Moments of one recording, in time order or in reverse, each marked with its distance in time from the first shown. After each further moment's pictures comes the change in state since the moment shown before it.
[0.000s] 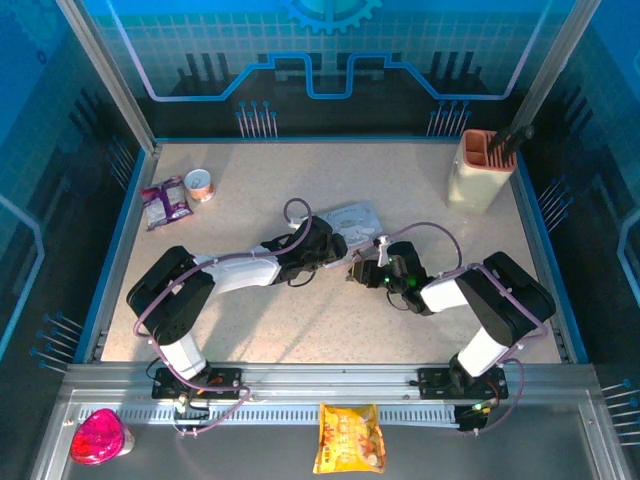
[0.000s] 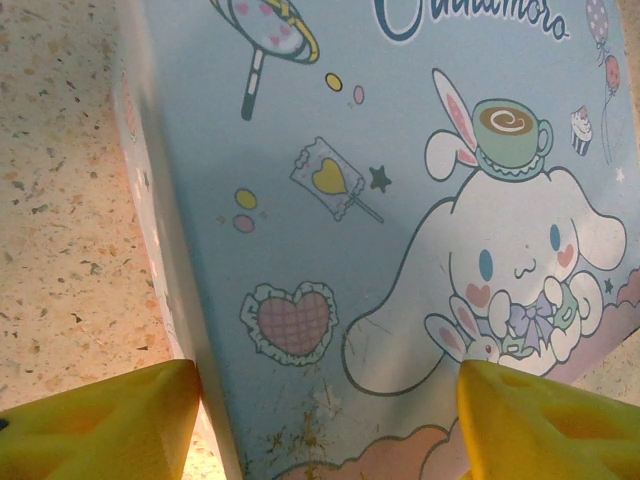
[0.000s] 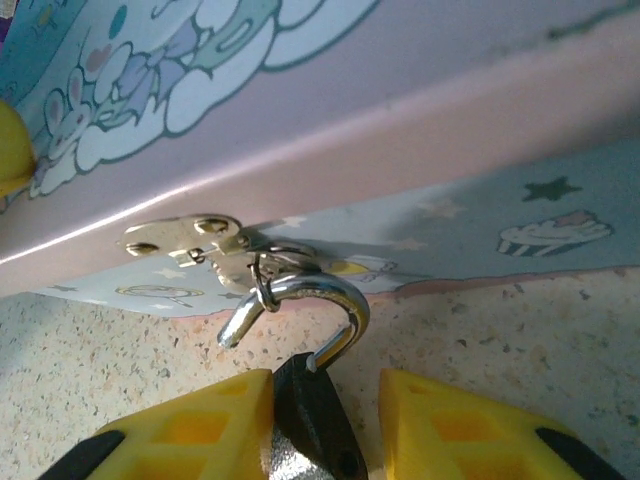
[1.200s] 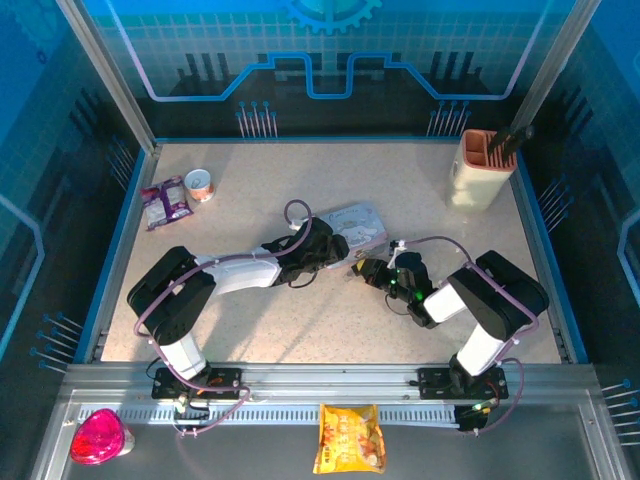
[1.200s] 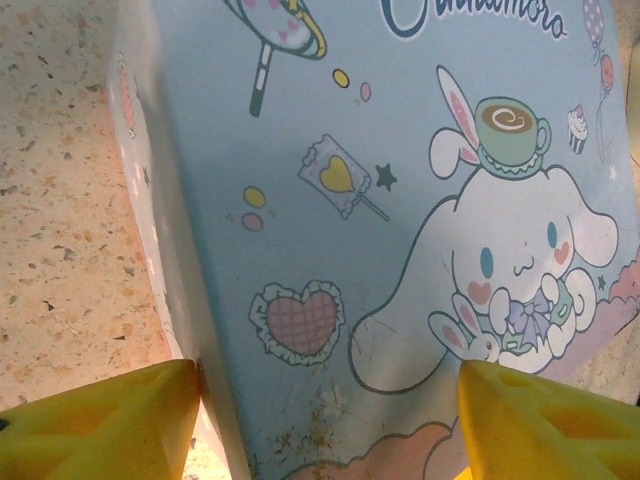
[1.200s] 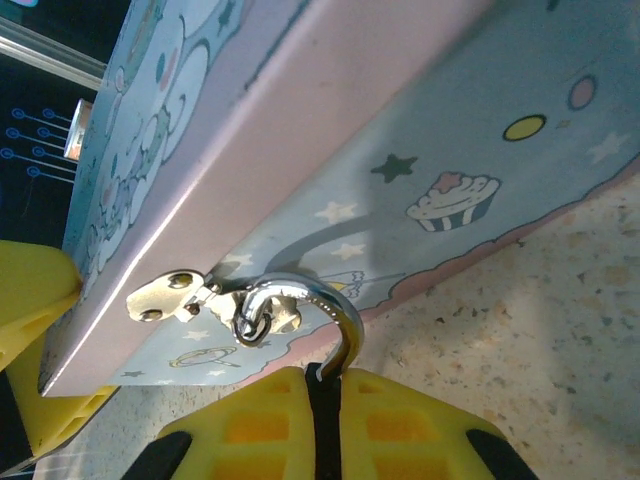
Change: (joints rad) left arm -0.008 0.002 -0.011 0.029 0.015 -0.026; right arm 0.001 0.031 -0.124 0.316 0.065 0.394
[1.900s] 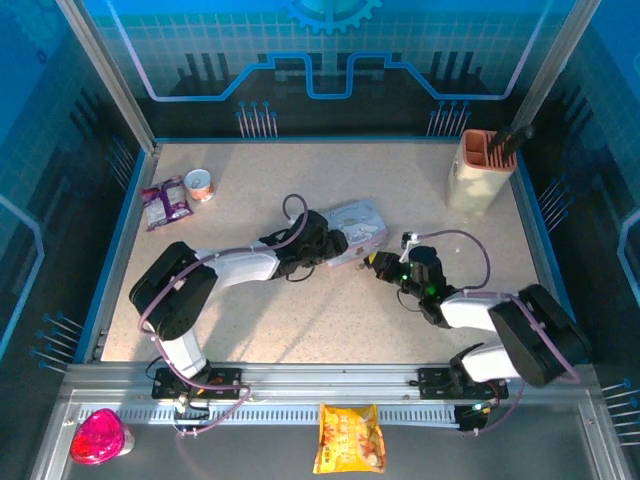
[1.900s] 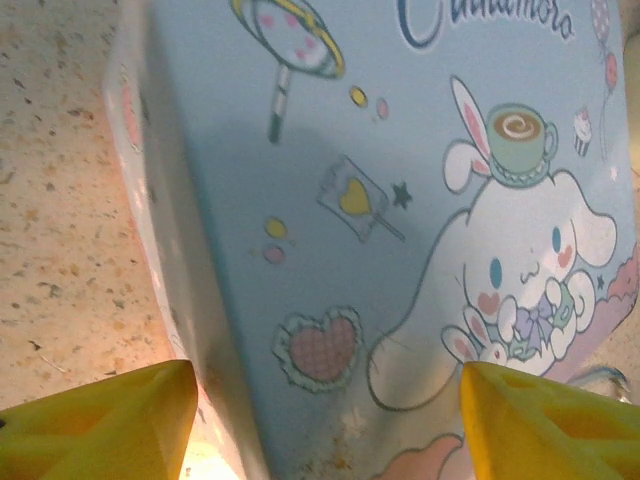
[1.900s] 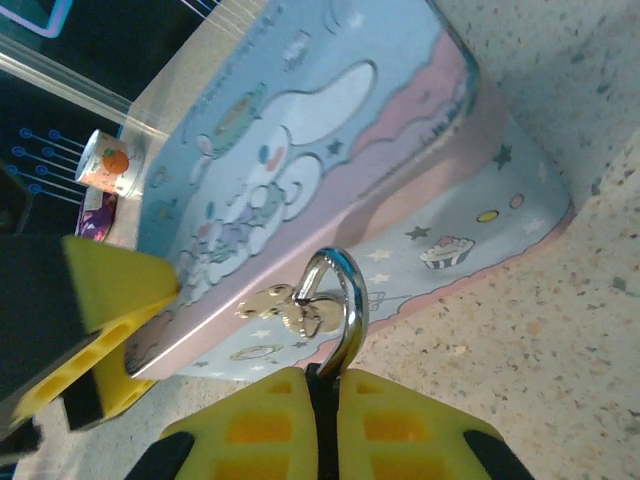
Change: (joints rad) left arm 0.068 0.024 0.026 0.003 0.098 0.034; right arm -0.068 -0.336 -0.003 -0.324 0.006 -0.128
